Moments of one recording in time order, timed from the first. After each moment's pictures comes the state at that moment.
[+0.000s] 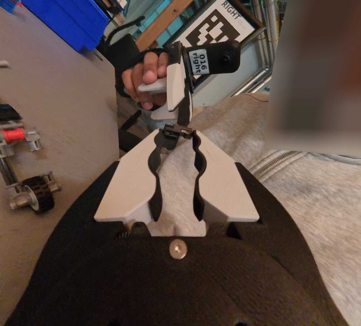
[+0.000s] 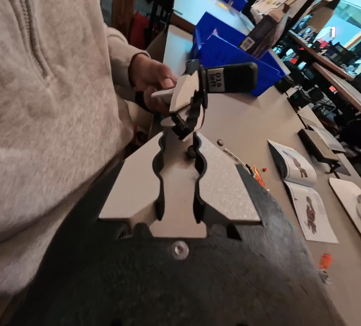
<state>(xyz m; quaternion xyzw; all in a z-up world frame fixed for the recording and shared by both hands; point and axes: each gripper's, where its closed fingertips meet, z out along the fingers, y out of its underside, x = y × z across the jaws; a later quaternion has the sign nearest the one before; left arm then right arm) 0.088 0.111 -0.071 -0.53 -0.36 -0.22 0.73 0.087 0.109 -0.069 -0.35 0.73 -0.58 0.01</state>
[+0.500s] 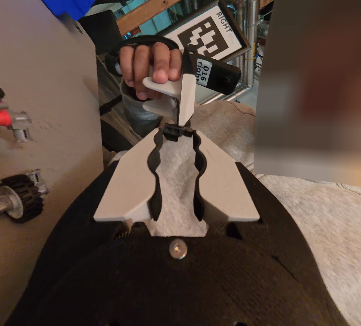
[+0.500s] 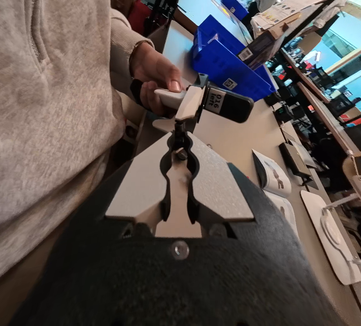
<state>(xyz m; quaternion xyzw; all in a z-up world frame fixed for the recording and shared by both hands) 0.082 0.116 -0.069 -0.48 -0.38 -0.33 0.71 0.089 0.103 -0.069 -0.41 0.71 -0.58 -0.04</state>
